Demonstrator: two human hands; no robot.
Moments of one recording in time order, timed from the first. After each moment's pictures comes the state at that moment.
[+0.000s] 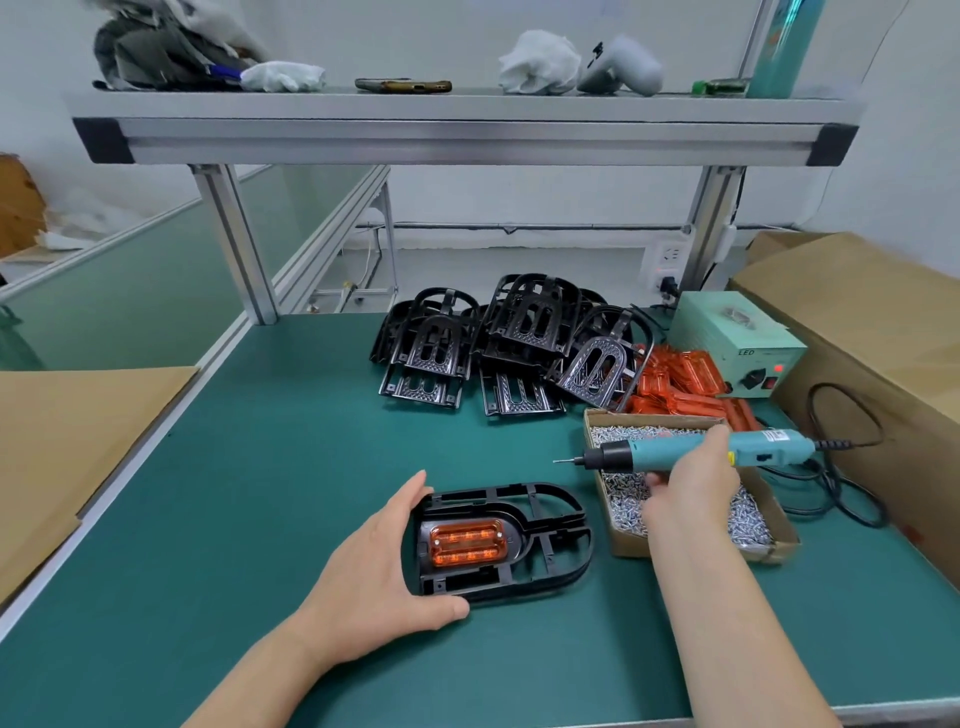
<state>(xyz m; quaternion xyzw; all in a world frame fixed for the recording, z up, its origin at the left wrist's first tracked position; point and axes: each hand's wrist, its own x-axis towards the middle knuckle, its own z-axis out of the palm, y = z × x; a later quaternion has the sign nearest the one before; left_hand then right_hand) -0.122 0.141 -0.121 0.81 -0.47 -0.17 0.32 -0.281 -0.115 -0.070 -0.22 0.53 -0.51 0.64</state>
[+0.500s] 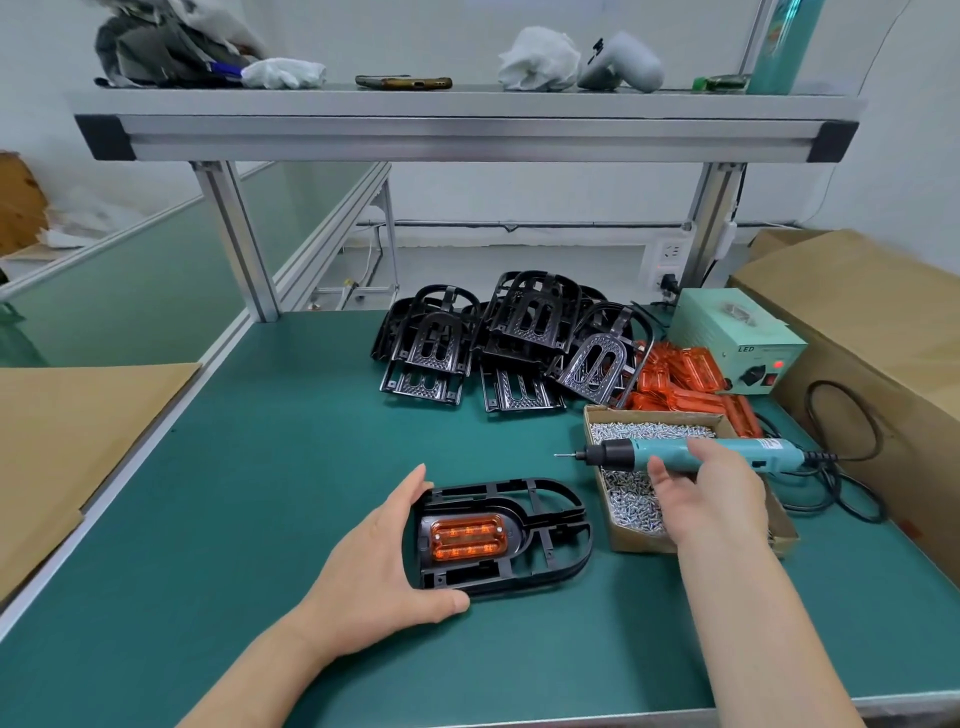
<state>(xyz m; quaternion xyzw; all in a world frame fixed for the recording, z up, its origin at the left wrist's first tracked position) -0.123 0.140 -0.120 0.80 -0.47 -0.17 0.33 -0.305 -0.104 -0.058 -0.17 0.45 -0.50 0.72</state>
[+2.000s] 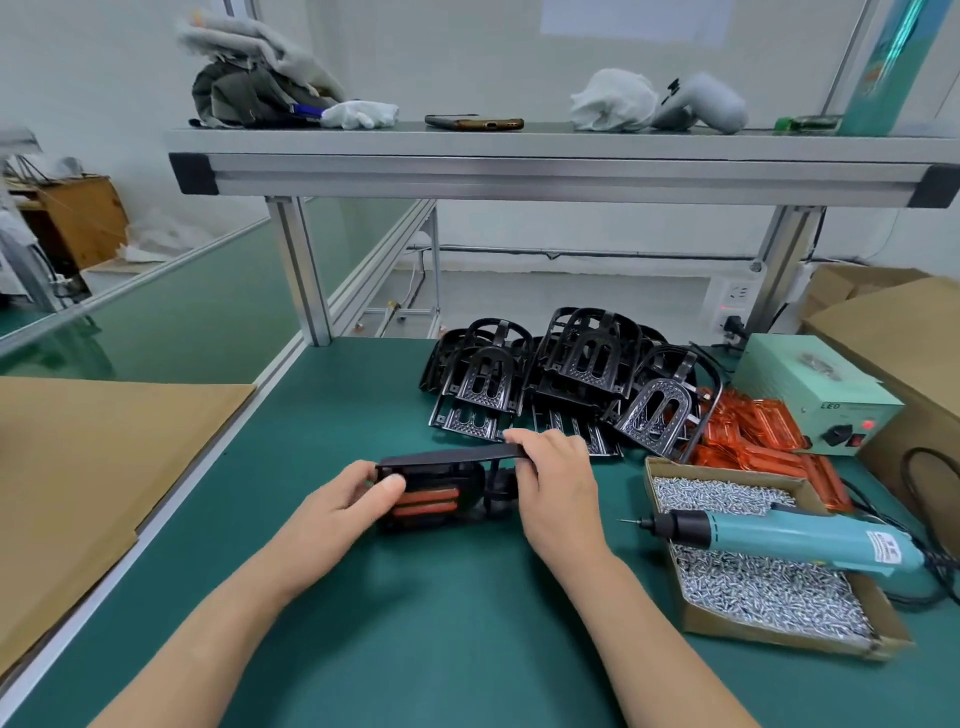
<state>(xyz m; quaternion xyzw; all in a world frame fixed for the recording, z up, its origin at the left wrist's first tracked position) -0.037 0.160 -0.073 0.79 -0.33 -0.23 0.47 -0.170 -0.046 -0.095 -0.87 0.24 -0.34 0.26</state>
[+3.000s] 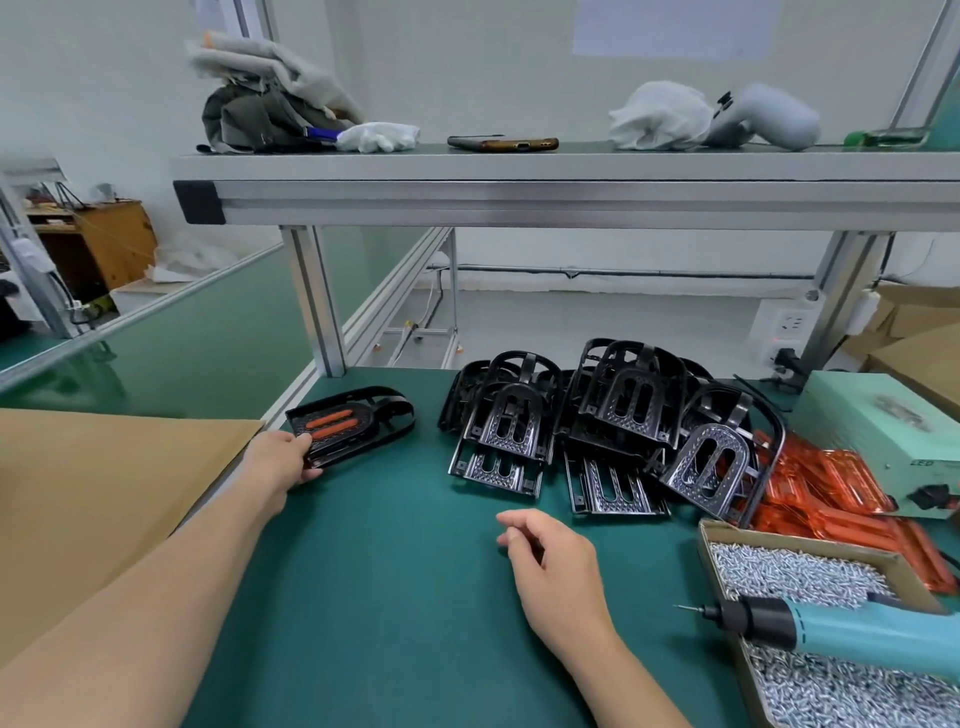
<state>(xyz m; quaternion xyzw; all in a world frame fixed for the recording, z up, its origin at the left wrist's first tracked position) 0.186 0.115 -0.118 0.81 -0.01 -0.11 0.58 -0.140 -0.039 -0.125 -0.80 0.27 -0.26 0.46</state>
